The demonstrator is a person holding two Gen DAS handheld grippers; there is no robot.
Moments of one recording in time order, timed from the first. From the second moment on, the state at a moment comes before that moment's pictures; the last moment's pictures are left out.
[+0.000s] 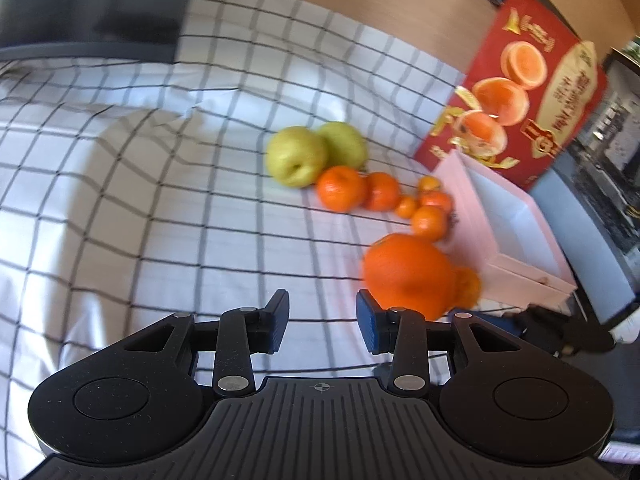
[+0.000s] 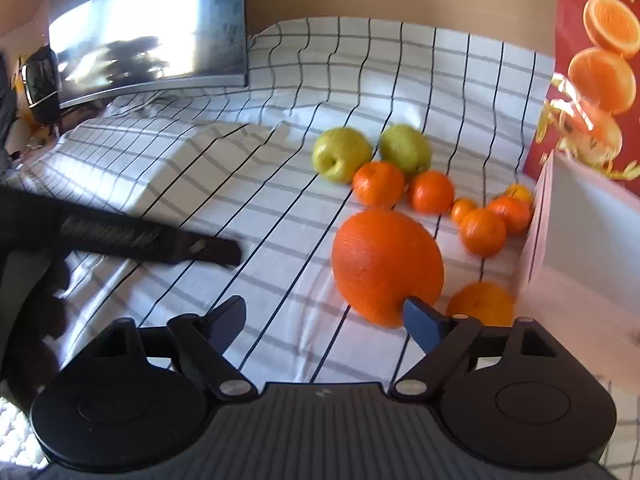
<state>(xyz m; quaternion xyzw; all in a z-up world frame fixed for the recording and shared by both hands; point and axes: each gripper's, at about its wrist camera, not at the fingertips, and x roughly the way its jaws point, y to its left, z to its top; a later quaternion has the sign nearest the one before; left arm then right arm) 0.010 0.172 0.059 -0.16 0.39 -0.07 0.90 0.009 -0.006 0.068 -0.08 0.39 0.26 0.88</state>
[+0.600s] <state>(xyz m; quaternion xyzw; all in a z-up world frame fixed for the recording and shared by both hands) 0.014 0.106 0.072 -0.06 0.37 -0.15 0.91 -0.027 -0.093 0.068 -0.06 0.38 0.13 0.91</state>
